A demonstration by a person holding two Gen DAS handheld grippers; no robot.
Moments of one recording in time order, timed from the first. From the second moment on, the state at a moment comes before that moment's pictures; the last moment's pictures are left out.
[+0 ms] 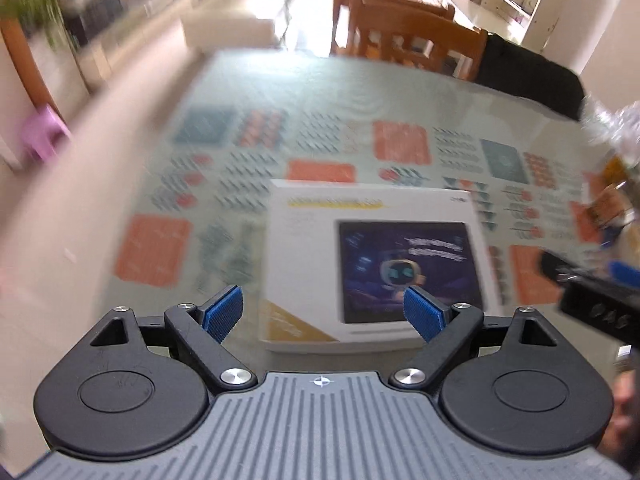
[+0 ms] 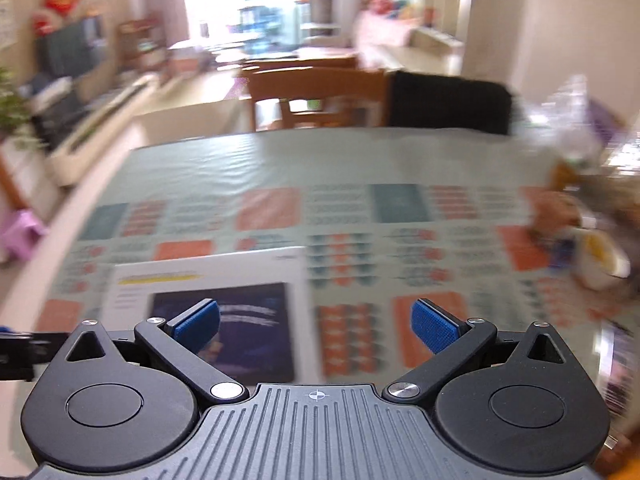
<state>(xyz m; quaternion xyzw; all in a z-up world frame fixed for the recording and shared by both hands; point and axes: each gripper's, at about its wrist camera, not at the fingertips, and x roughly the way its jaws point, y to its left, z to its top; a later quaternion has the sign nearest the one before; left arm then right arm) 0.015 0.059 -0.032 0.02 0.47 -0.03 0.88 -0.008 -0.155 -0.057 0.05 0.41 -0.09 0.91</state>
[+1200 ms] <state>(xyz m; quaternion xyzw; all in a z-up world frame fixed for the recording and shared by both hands) -0.036 0.030 -0.020 0.08 0.57 -0.03 0.82 -0.067 -0.145 -0.024 0.11 0.49 -0.05 0.87</state>
